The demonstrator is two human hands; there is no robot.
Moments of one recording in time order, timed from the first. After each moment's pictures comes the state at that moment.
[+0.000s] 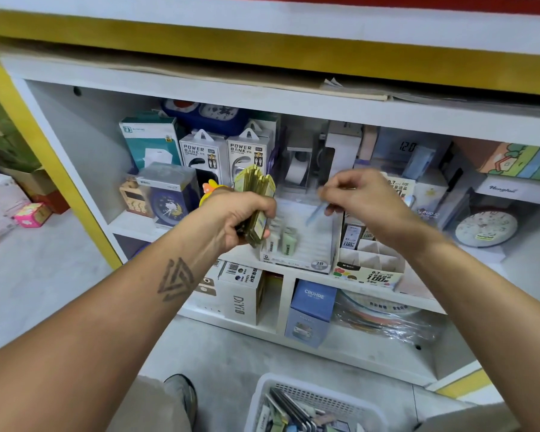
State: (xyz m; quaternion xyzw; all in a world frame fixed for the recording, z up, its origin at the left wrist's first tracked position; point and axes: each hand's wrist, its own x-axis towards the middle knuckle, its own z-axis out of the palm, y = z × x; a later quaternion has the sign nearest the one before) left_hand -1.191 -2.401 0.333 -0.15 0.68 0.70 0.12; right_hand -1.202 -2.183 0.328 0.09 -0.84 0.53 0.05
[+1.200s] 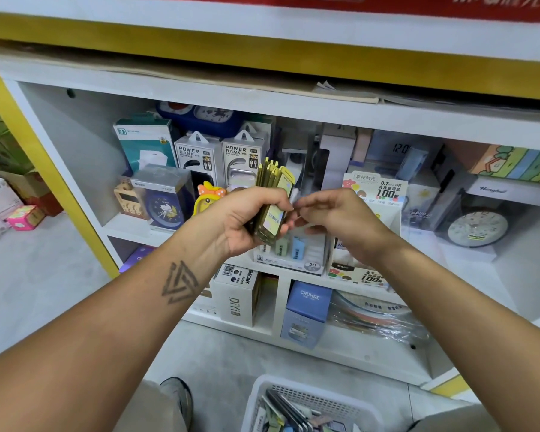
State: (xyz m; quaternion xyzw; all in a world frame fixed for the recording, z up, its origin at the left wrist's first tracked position) left_hand -1.188 -2.387 0.337 -0.07 0.57 0.77 0.27; right_hand -1.191 -2.202 0.308 0.06 -0.82 0.57 -0.04
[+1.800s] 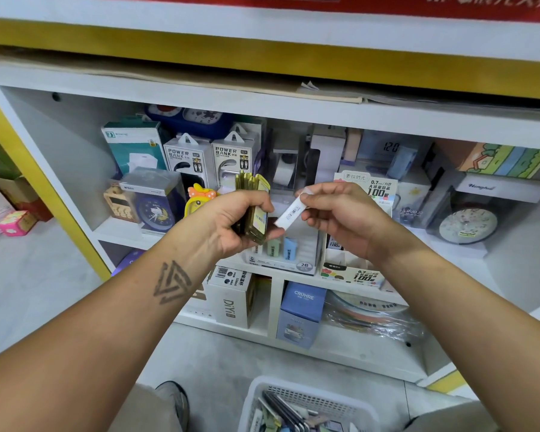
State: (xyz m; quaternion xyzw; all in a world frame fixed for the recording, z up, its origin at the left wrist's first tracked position) left_hand -1.191 -2.384 0.337 -0.15 0.54 0.79 0.25; right_hand -1.190 -2.189 0.321 0.00 -0.66 0.74 -0.07
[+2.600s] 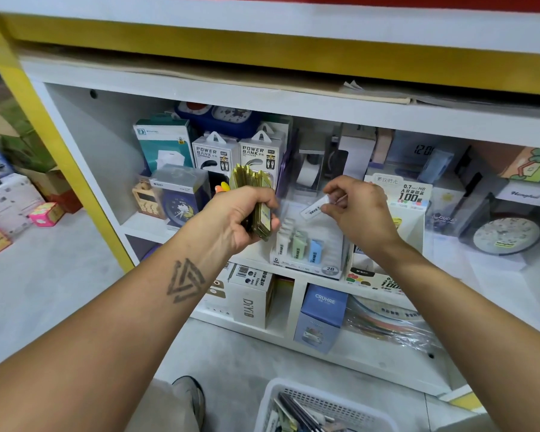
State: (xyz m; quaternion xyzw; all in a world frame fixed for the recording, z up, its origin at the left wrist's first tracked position) left_hand -1.198 -2.411 0.334 -0.20 0.57 0.79 0.15; right_hand -1.214 -2.207 0.299 0.09 -0.92 0.33 0.20
